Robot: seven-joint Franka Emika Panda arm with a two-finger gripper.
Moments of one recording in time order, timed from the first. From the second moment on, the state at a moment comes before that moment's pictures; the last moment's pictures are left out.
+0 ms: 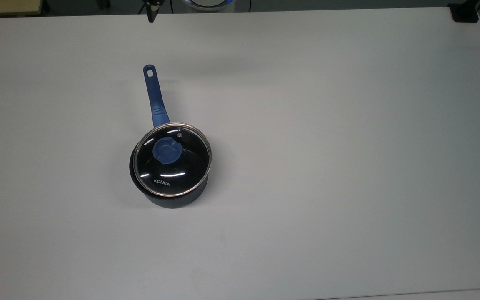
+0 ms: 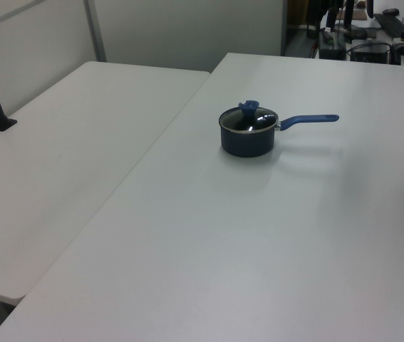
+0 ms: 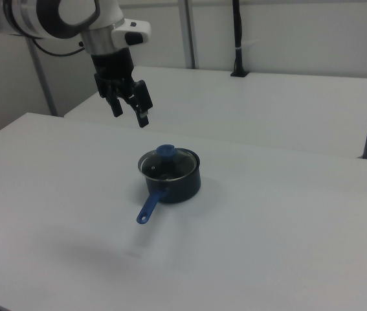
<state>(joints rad) -0.05 -0.01 -0.08 -1.60 -0.04 1.66 0.12</state>
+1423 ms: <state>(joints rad) -0.04 0.07 -0.06 -1.61 -0.05 1.81 0.13</state>
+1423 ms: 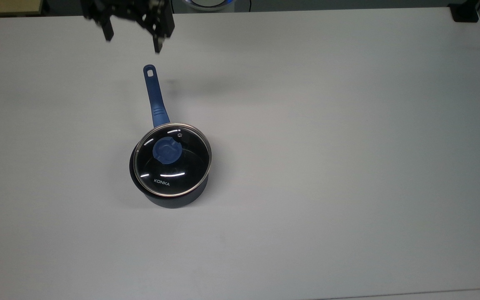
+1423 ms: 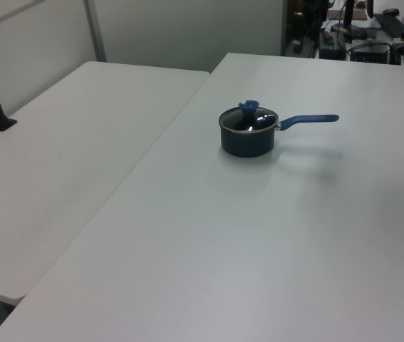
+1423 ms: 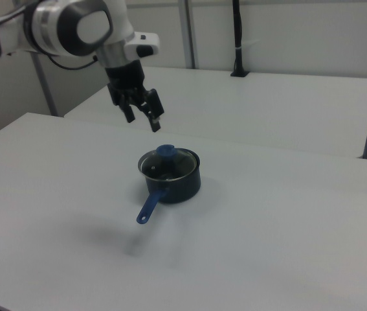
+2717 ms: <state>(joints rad) 0.03 0.40 -0.06 -1.61 -0.03 2.33 0.73</state>
